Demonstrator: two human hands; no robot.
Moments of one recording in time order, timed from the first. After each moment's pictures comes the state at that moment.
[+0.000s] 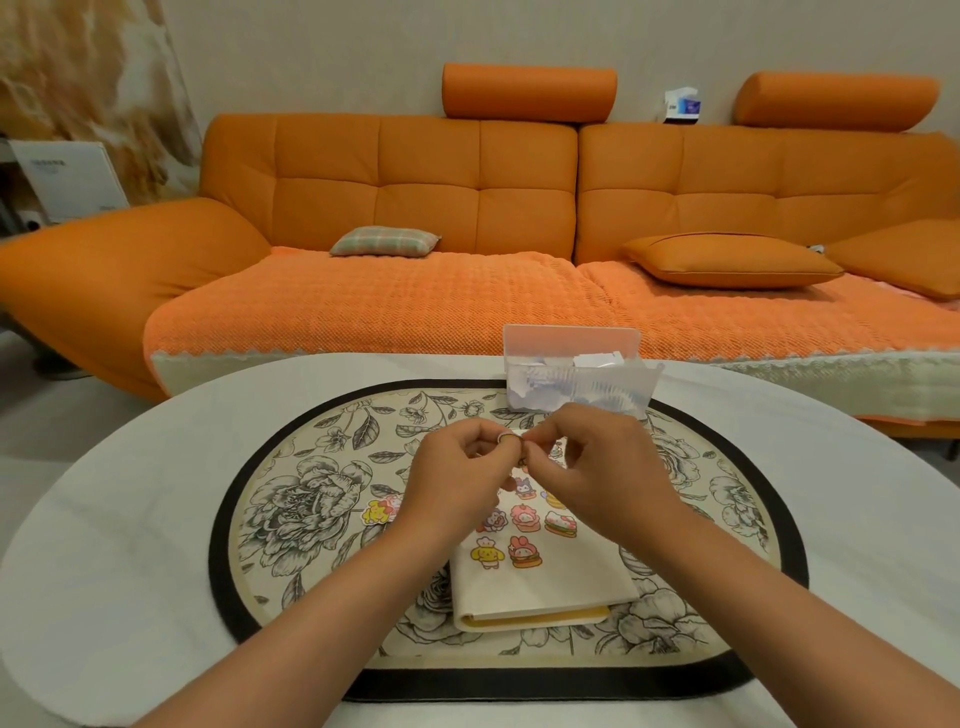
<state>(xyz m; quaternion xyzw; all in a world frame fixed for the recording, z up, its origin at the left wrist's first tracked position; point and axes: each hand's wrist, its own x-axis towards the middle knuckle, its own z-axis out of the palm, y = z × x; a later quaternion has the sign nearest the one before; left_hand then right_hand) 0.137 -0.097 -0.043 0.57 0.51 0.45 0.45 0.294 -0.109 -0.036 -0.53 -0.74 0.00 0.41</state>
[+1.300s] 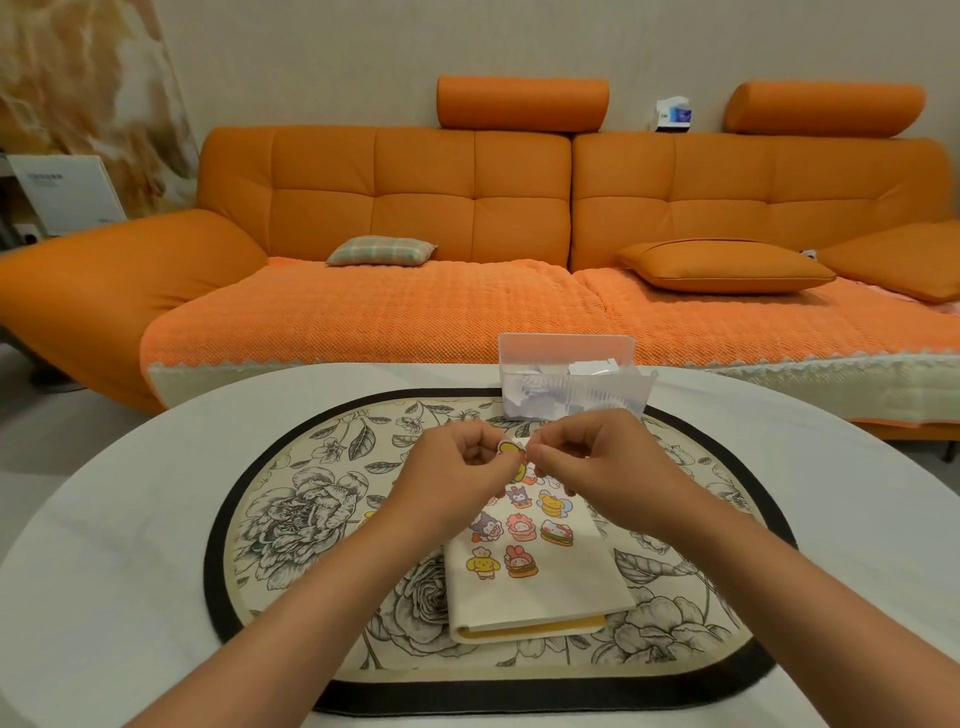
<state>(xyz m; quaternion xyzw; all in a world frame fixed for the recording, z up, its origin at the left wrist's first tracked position) 0.128 -0.093 -0.030 0.65 0.48 0.41 0.43 0.309 -0.110 -0.016 -0.54 -0.70 0.29 0.37</state>
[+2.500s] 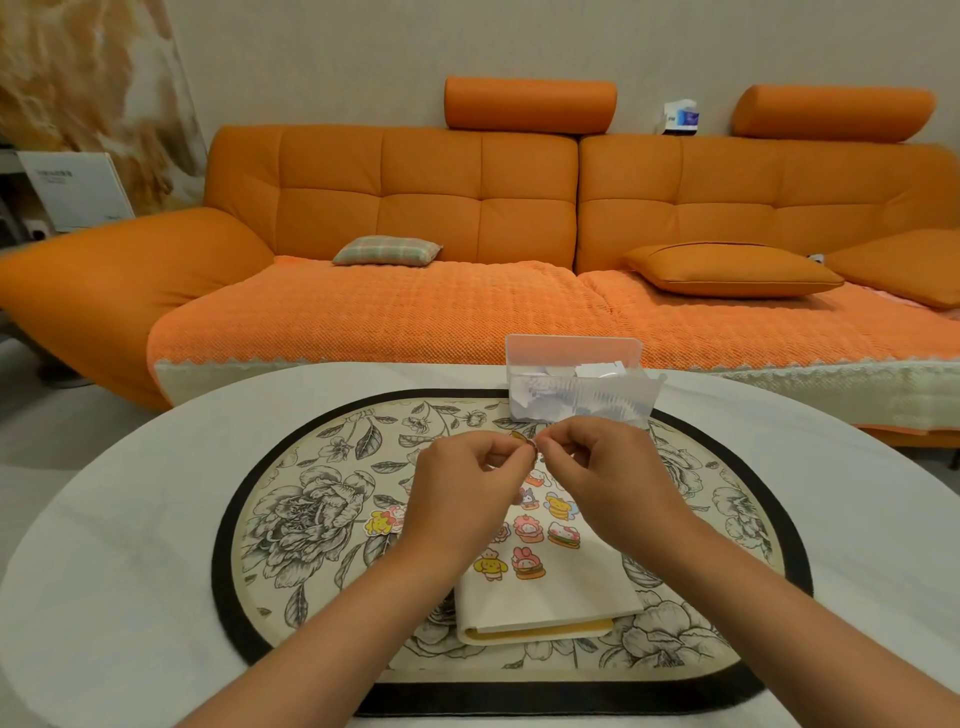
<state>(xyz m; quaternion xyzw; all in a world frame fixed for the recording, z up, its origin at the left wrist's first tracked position) 0.138 -0.105 -0.037 0.63 0.51 0.46 0.35 0.296 -0.109 -0.034 -0.59 -0.69 0.14 0.39</state>
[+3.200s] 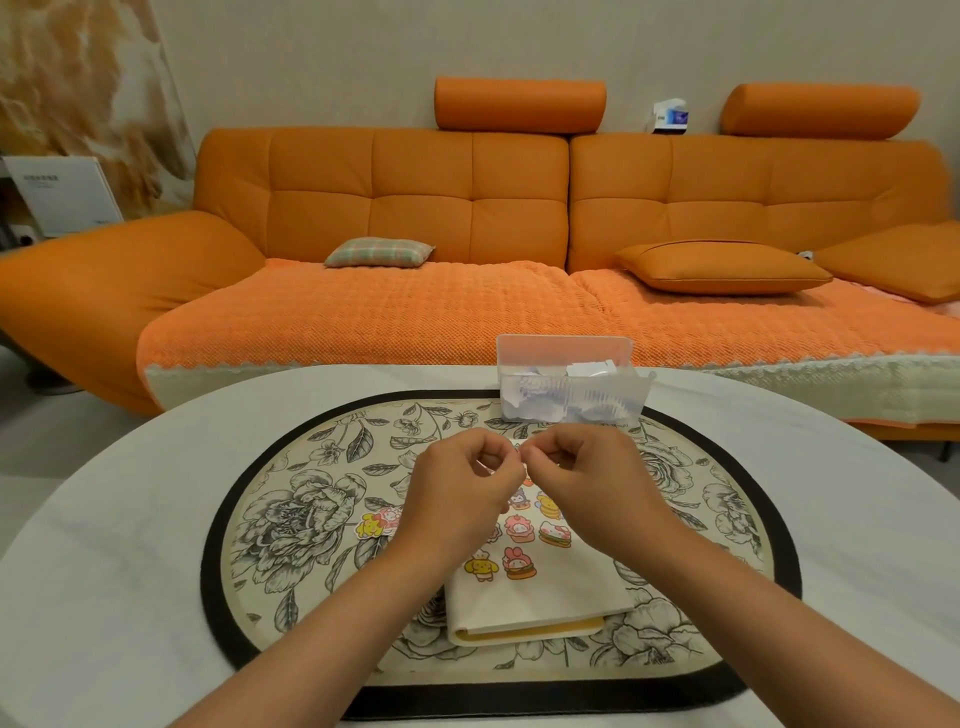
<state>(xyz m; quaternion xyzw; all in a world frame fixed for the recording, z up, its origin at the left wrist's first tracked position) 0.140 -0.098 -0.045 0.64 0.51 0.45 0.36 0.289 -0.113 -0.032 -0.60 -0.66 0.21 0.40</state>
